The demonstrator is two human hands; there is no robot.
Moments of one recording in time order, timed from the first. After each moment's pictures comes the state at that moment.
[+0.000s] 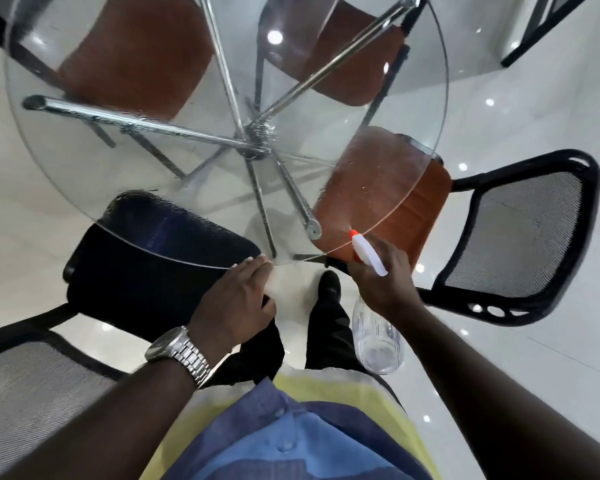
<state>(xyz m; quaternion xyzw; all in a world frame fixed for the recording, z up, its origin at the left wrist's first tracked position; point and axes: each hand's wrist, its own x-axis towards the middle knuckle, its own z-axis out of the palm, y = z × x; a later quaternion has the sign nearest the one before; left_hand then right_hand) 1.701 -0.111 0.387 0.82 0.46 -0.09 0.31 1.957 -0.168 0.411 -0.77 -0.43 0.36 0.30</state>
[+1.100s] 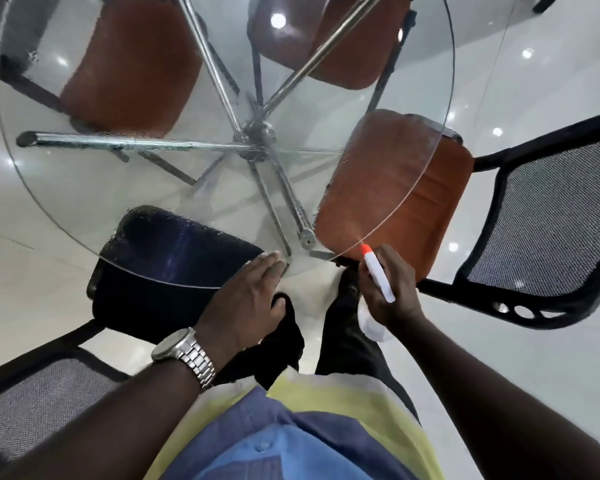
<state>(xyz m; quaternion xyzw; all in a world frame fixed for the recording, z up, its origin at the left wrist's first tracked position) 1.740 -0.084 0.388 0.86 0.41 -0.11 0.29 1.994 -0.186 0.336 -0.73 -0.50 0.29 0.38</state>
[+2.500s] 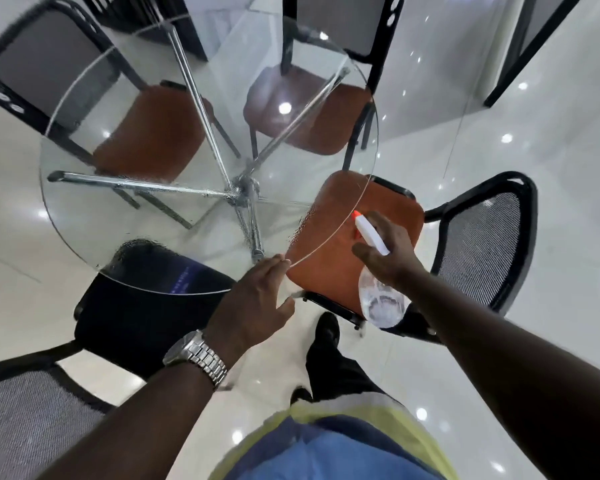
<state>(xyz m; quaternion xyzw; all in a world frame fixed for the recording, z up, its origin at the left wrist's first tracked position) 1.858 -0.149 0.448 0.84 0.47 0.02 0.28 2.132 -0.176 0.441 -0.69 -0.52 0.35 0.36</state>
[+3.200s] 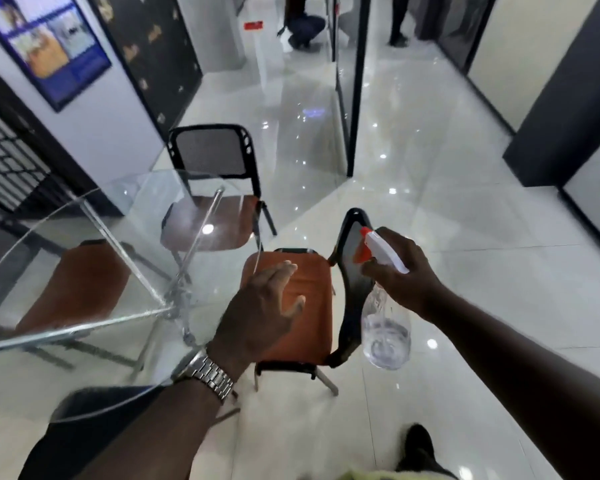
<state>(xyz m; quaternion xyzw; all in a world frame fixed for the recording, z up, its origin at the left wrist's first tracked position) 1.998 -0.245 0.582 0.94 0.26 0.14 0.18 2.215 -0.404 0.601 -0.73 -0.41 0.21 0.51</state>
